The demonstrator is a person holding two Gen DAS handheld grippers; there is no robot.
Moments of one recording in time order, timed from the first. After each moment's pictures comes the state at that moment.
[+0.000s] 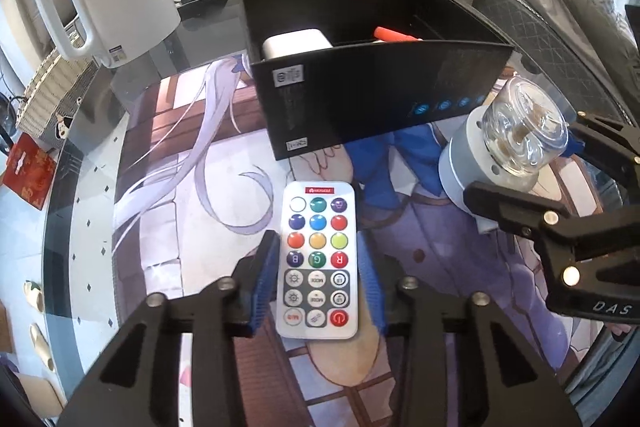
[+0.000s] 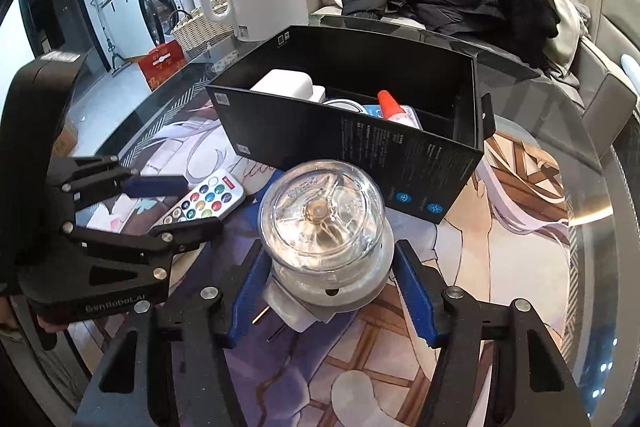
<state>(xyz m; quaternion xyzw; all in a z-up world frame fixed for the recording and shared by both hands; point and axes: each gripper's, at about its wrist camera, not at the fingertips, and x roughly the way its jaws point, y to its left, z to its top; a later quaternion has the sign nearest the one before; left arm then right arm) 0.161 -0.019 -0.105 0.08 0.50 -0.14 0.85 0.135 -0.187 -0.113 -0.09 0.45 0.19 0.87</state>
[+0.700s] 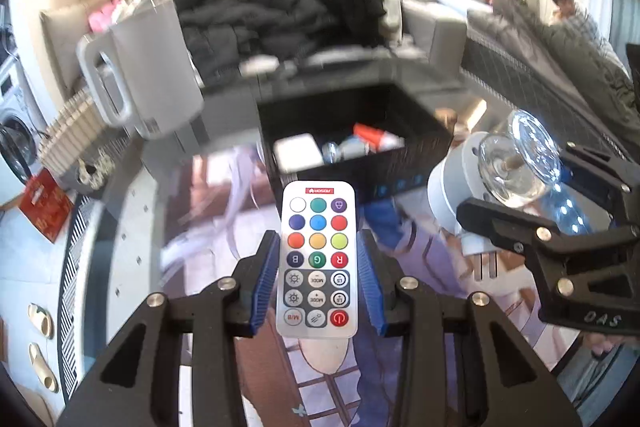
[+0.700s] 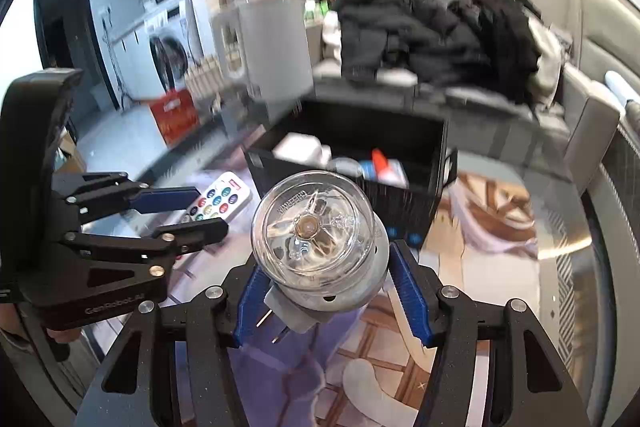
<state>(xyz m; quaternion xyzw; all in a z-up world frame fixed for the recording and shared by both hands) 0.119 -0.017 -0.032 0.07 0.37 -0.13 0.92 0.088 -0.202 -0.058 -0.06 0.35 0.20 0.91</state>
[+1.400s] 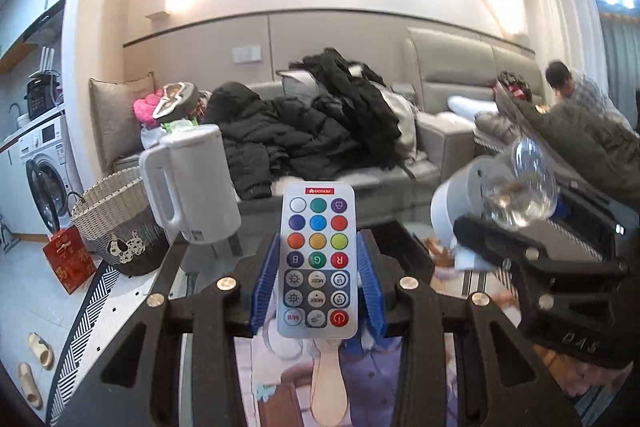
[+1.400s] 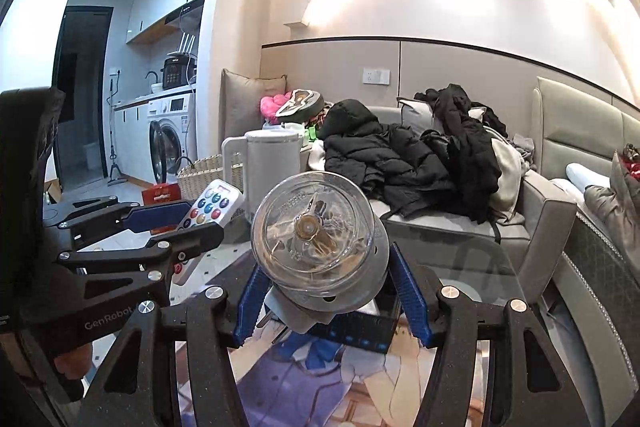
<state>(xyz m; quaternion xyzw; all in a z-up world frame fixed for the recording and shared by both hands) 0.075 0.004 0.046 0.04 0.17 -0.10 0.98 0.019 -0.201 0.030 -0.06 0.14 0.17 0.97</state>
